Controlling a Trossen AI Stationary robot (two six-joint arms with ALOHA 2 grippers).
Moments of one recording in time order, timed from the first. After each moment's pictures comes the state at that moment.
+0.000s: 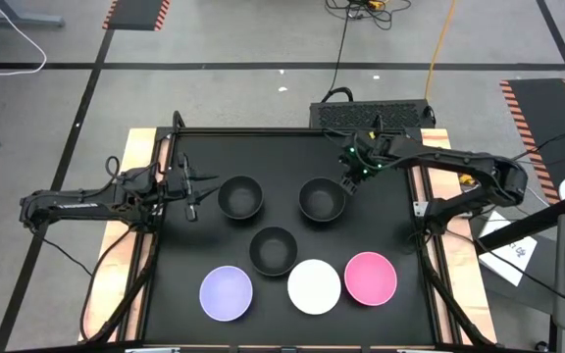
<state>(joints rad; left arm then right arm) 0.12 0.41 0.30 0.12 -0.08 0.23 -0.46 1.35 0.96 -0.75 -0.08 0.21</state>
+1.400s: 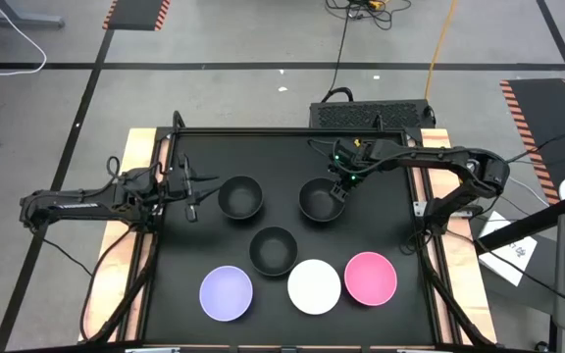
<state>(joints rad) 0.12 0.41 0.30 0.10 -0.08 0.23 -0.43 1.52 0.97 -0.70 -0.14 0.19</state>
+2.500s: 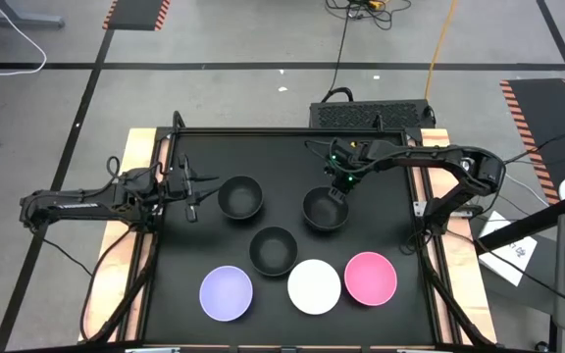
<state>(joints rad) 0.12 0.41 0.30 0.10 -0.08 0.22 -0.44 1.56 0.97 -0.68 -0.19 0.14</state>
